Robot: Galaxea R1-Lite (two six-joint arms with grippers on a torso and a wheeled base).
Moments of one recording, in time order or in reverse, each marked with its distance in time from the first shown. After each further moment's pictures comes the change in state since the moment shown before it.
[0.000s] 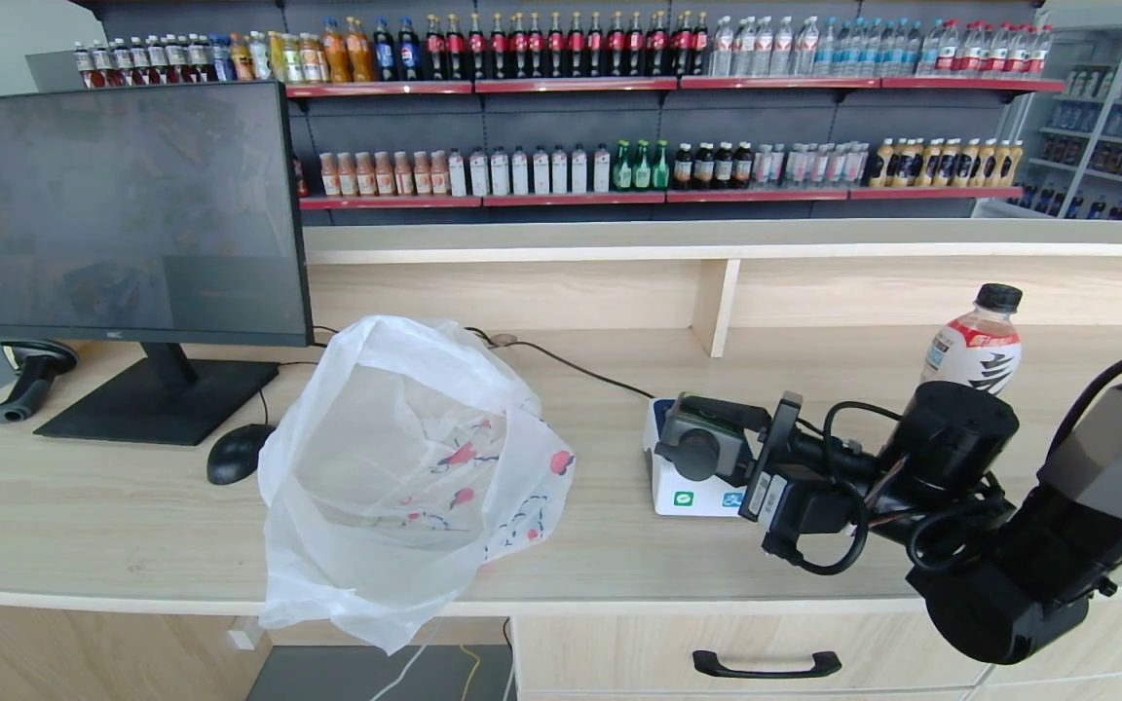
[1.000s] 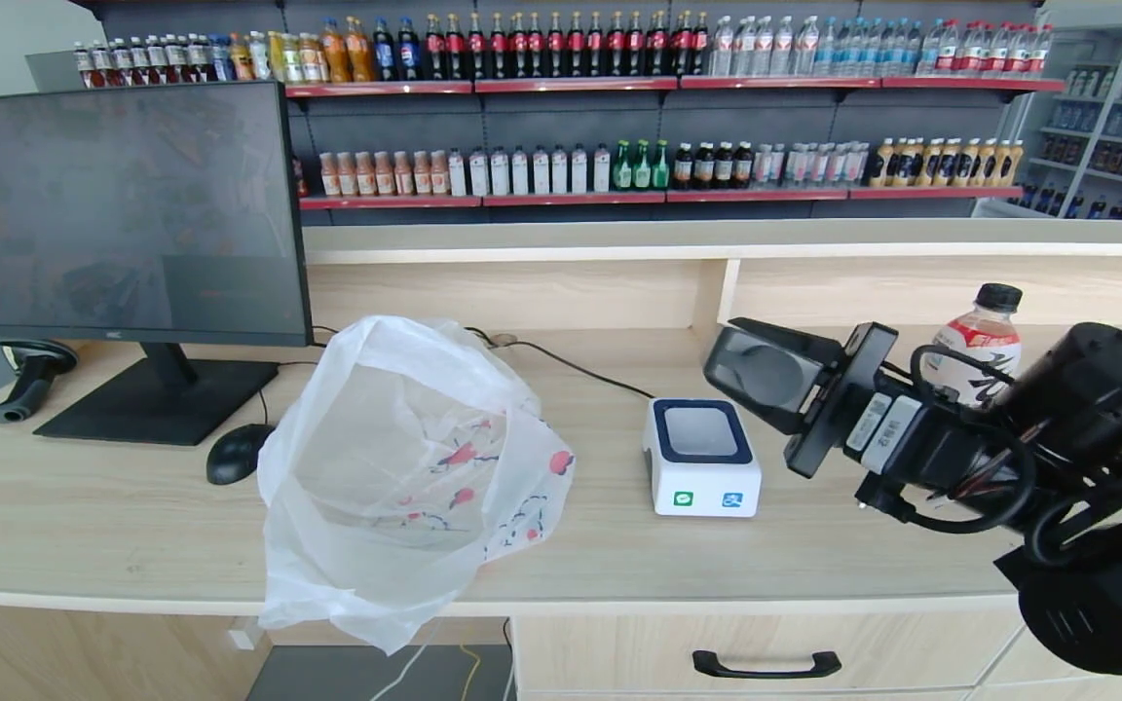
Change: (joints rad) left arm 0.000 0.000 0.000 0.001 0.000 0.001; right arm 0.038 -0.265 0.037 -0.001 -0.027 0.240
